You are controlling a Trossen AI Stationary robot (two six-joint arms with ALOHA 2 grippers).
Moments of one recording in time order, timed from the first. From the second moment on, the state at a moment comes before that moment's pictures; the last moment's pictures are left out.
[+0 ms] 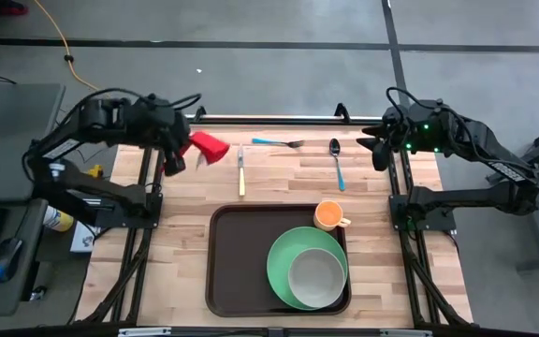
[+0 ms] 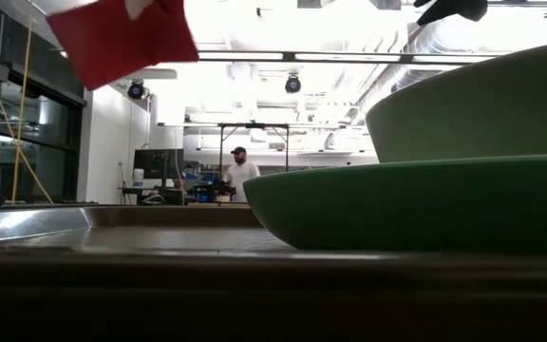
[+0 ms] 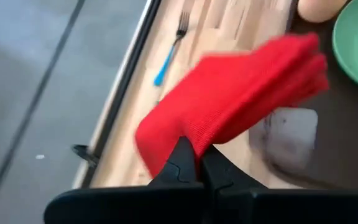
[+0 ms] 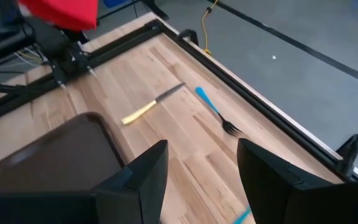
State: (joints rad) left arm 0.21 1.14 1.68 -1.43 -0.24 0.03; right arm -0.37 0.87 1.27 -0.94 0.06 0.27
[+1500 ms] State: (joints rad) left arm -0.44 1.05 0.72 -0.04 -0.29 -0.80; right arm -0.34 0.99 1.27 -0.92 -0.03 0.17
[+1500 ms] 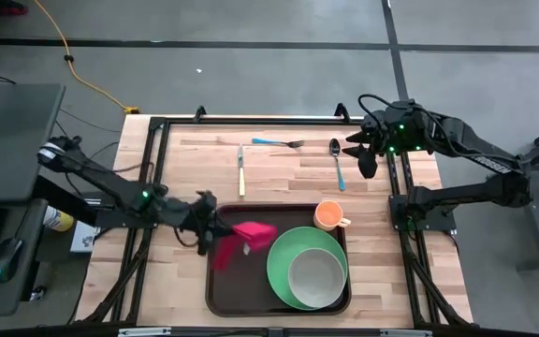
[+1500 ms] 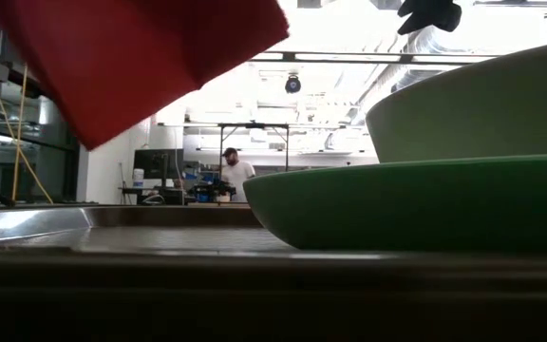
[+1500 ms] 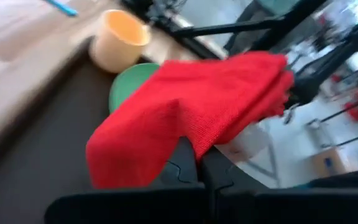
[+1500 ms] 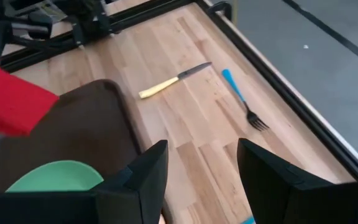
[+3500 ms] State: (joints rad) left arm -0.71 1.67 0.44 1.12 -0.72 -1.28; right arm -0.34 0.99 1.27 -0.92 -0.12 0.09
